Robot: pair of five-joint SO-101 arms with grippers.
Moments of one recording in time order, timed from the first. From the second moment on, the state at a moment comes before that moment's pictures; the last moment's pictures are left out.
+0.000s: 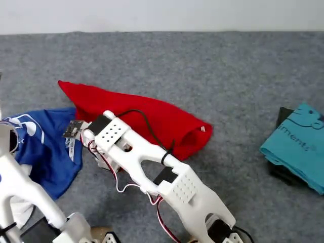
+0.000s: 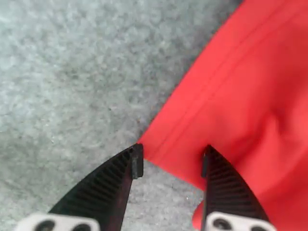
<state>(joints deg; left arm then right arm) -44.9 -18.0 5.8 95.7 -27.8 -54.3 47.5 -36.1 91.0 18.4</state>
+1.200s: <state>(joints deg) -44.9 -18.0 5.8 96.3 -27.8 -38.9 6.9 -20.0 100.5 25.5</state>
